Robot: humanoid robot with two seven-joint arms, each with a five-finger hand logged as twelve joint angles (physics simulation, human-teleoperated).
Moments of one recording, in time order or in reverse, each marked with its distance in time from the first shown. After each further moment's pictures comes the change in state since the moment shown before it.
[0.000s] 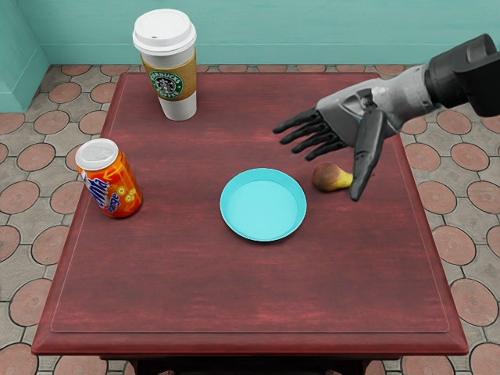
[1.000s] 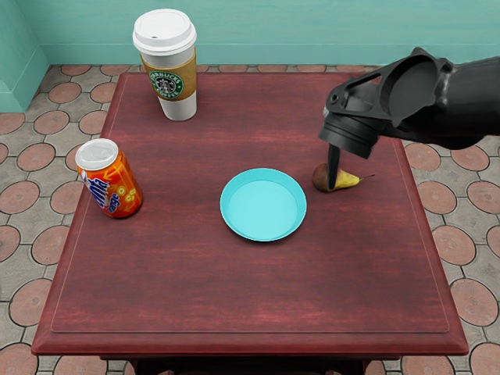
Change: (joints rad) left arm 0.000 0.000 0.000 0.000 0.000 0.000 0.000; right arm 0.293 0.724 -0.814 -0.163 0.026 -0.907 0.000
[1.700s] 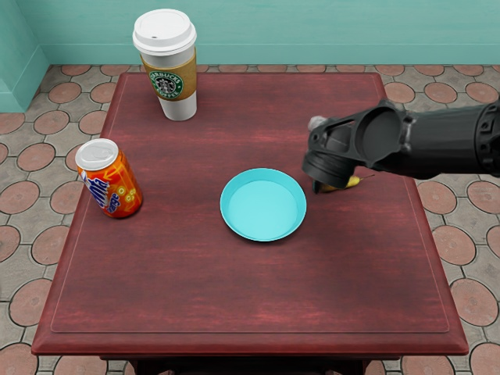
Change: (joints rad) left arm 0.000 0.000 0.000 0.000 0.000 0.000 0.000; right arm -0.209 0.047 0.118 -0.132 -0.216 -0.092 0.000
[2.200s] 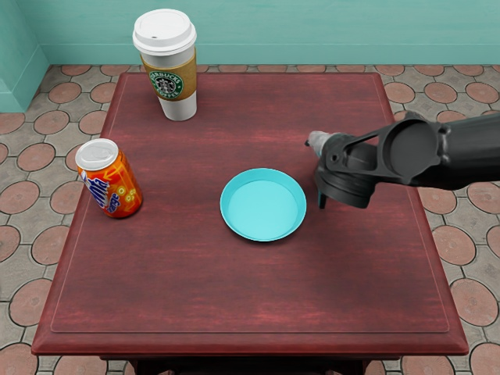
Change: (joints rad) left arm 0.000 0.000 0.000 0.000 0.000 0.000 0.000; right arm 0.002 -0.130 0.071 0.220 -0.155 -0.051 0.000
